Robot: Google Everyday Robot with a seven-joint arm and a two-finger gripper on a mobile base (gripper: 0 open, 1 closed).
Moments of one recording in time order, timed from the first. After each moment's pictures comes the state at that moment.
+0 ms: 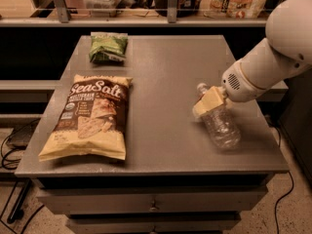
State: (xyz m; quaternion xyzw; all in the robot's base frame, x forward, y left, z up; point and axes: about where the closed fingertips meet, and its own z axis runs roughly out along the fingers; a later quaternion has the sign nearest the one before) arm 0.530 -0.148 0.846 -0.23 0.95 0.14 0.18
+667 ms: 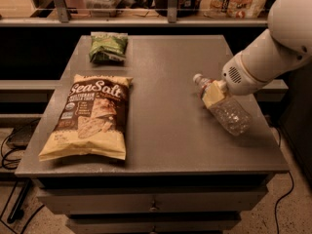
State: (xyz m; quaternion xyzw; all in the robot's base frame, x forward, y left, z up) arm 0.536 -0.142 0.865 -0.25 0.94 0.13 0.20
